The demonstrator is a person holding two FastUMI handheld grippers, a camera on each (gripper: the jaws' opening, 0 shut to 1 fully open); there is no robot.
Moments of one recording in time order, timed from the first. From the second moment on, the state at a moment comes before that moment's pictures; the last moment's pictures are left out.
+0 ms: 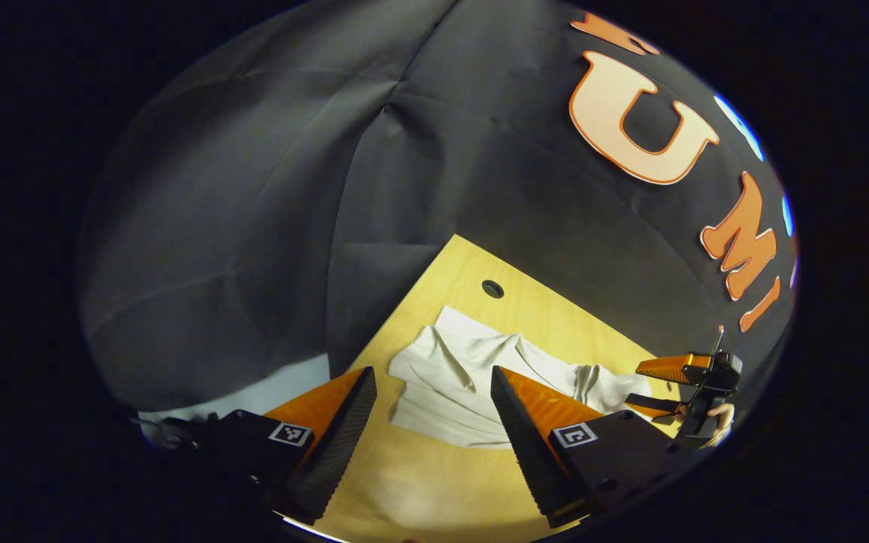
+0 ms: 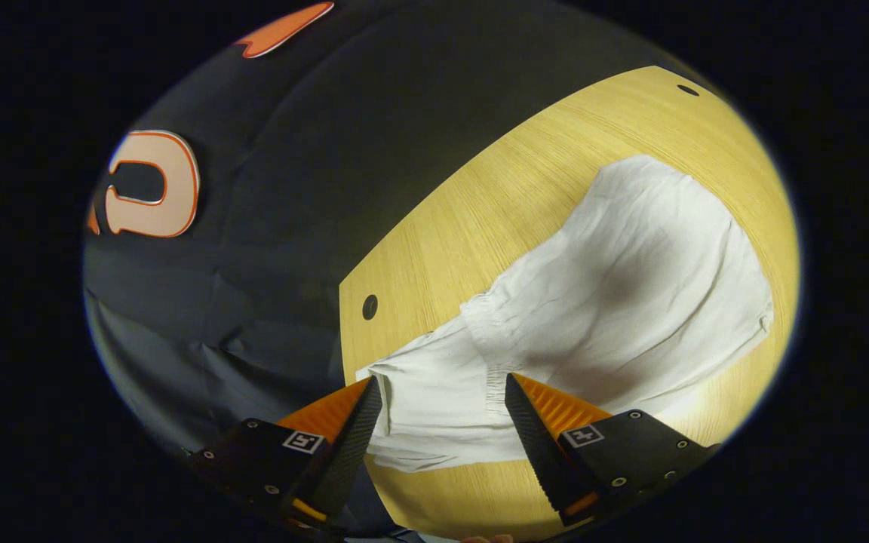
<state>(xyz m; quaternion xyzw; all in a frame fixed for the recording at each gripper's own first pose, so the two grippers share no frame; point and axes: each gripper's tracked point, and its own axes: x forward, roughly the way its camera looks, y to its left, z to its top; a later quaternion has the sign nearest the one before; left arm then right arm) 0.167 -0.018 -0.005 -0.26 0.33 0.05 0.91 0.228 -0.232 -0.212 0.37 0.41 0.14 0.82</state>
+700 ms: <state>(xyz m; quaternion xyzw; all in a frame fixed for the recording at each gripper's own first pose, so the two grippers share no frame) 0.158 -0.078 -0.103 -0.54 0.36 0.07 0.76 0.187 -0.289 -0.188 0.34 0.39 0.17 0.84</state>
